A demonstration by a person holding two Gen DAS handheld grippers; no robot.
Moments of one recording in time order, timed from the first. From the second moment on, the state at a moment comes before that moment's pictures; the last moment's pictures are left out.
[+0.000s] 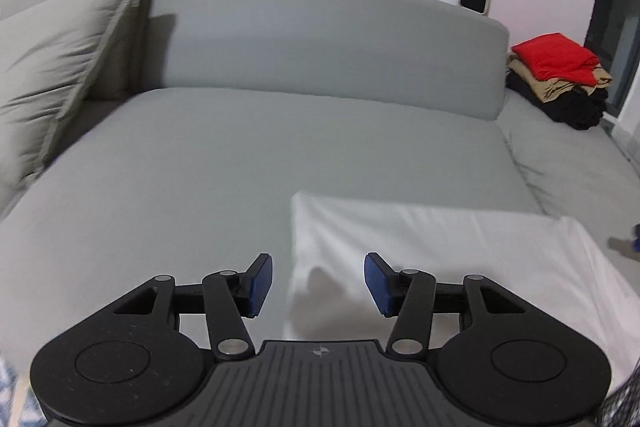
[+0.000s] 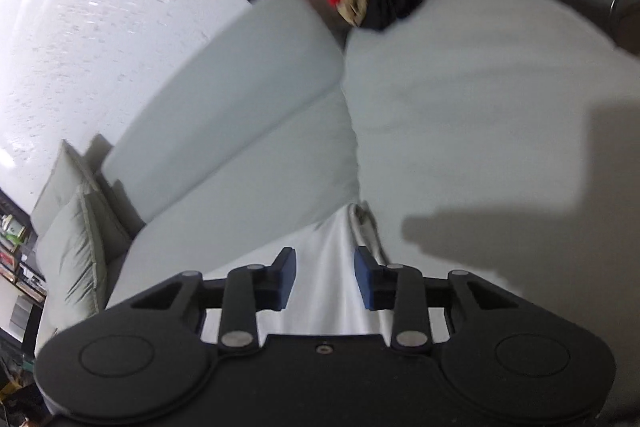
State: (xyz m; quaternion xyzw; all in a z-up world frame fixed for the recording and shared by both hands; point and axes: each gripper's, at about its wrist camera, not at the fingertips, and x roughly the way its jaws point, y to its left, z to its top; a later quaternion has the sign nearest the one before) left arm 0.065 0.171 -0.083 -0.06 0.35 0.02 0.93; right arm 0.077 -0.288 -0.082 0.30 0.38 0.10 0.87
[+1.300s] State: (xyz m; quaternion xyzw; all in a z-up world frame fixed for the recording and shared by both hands) left arm 0.089 0.142 -0.108 -0.04 0.38 0.04 0.92; right arm 0.153 -0.267 -0.124 0.27 0.46 0.08 0.84
